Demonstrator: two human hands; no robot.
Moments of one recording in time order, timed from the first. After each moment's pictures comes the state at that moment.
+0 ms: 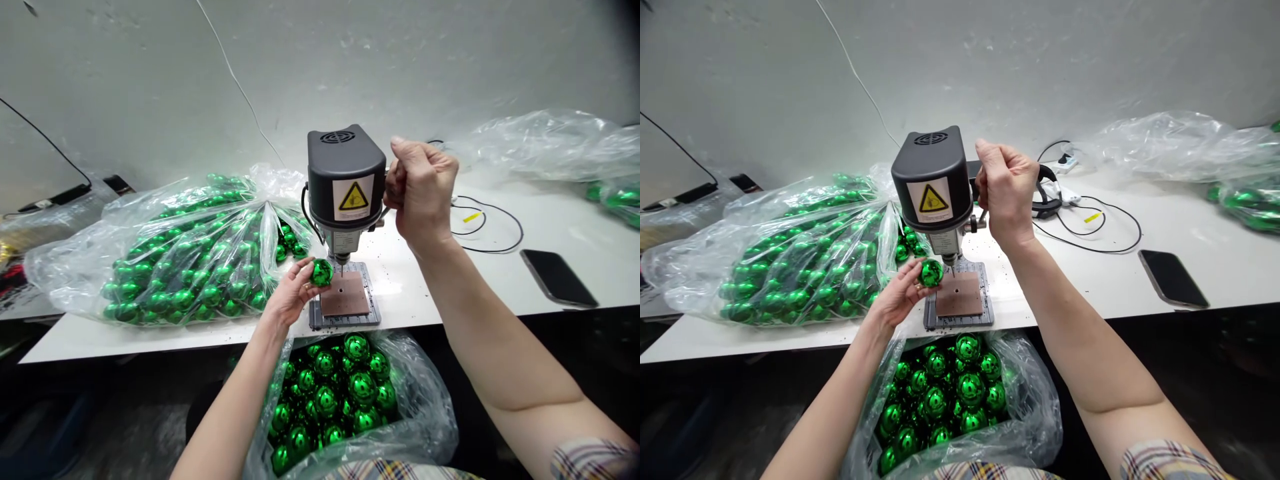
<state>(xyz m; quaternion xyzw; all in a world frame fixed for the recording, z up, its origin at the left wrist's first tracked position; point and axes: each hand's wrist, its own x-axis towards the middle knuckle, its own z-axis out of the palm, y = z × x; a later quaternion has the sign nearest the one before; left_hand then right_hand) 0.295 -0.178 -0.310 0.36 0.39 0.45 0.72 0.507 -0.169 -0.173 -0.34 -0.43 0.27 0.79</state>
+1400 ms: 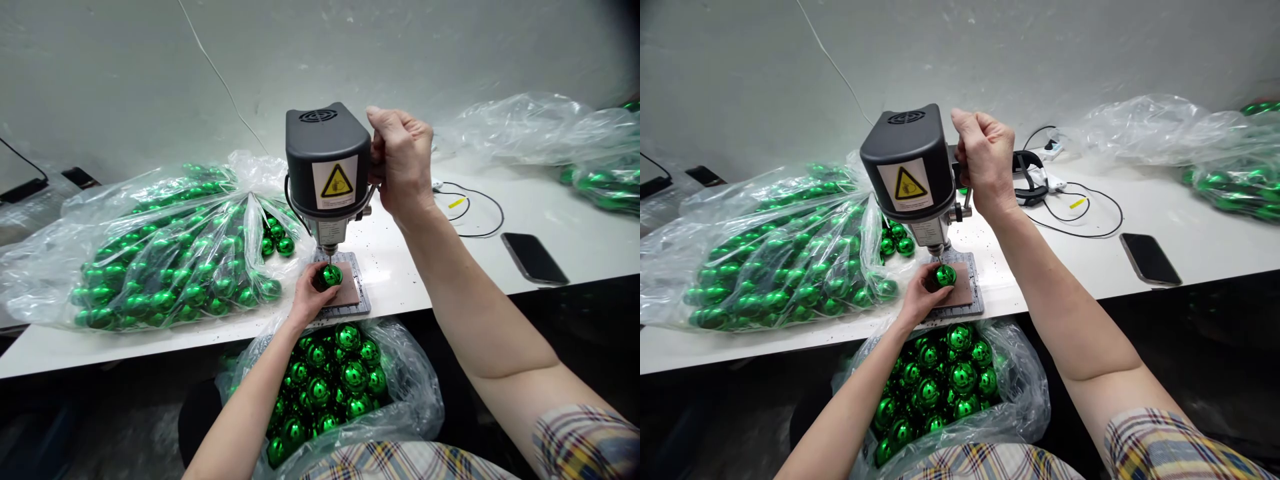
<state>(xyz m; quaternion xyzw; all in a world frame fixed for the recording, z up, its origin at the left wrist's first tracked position) 0.334 -0.182 -0.382 0.64 0.41 0.45 0.47 0.522 -0.139 -0.171 -0.37 -0.48 0.30 0.73</state>
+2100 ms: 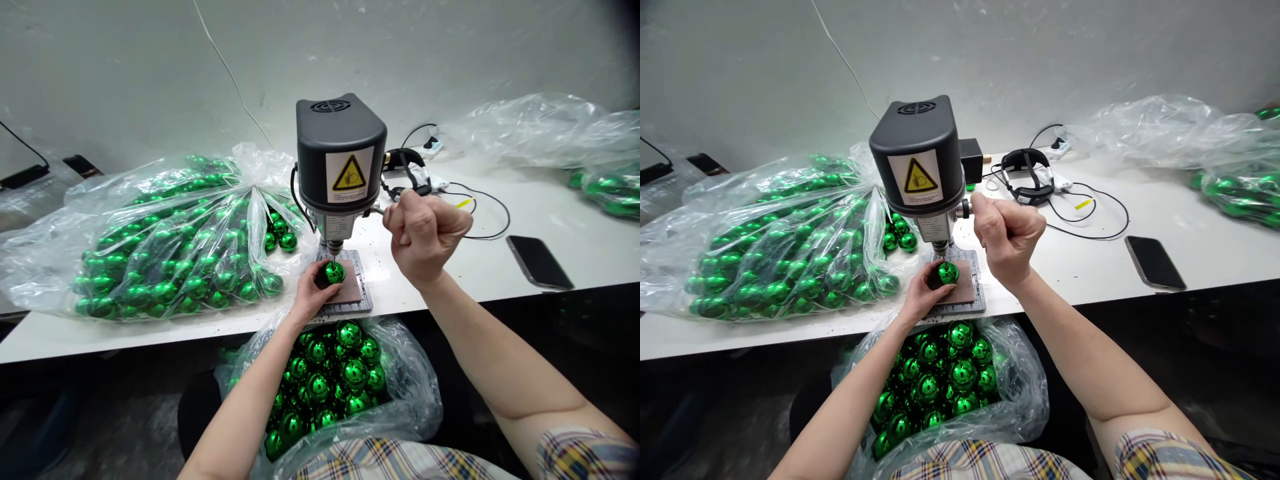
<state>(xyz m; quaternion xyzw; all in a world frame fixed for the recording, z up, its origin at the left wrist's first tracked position) 0.334 -0.182 -0.389 0.60 0.41 0.45 0.52 0.503 -0.209 -0.235 -0.24 -0.54 0.11 0.80</state>
